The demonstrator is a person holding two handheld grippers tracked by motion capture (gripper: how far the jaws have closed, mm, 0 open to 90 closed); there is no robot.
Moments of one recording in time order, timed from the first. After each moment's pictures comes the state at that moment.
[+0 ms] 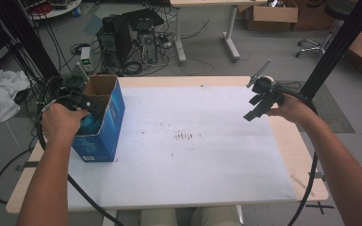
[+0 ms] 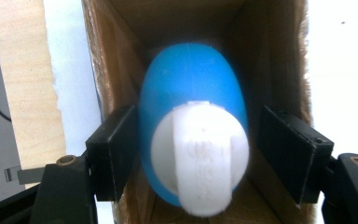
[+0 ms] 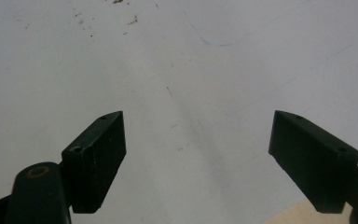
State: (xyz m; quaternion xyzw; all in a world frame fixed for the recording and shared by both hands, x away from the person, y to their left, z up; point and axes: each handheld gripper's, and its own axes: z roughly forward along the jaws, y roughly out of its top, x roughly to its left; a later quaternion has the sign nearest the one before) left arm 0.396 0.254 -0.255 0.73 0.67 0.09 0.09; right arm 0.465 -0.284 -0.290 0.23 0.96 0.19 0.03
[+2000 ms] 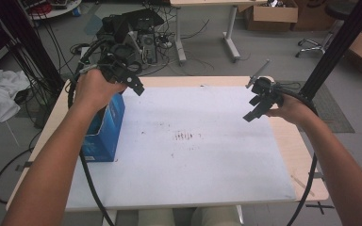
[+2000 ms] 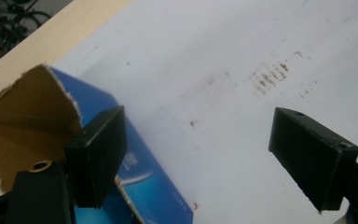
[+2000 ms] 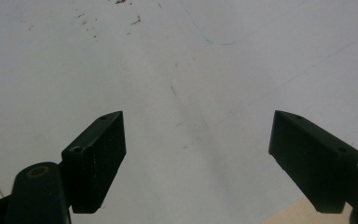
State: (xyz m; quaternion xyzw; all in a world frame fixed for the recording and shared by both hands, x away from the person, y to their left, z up) left arm 0.421 0.132 -0.183 0.88 0.43 0.13 0.16; right arm 0.460 -0.279 -0.287 0.23 0.95 0.18 0.03
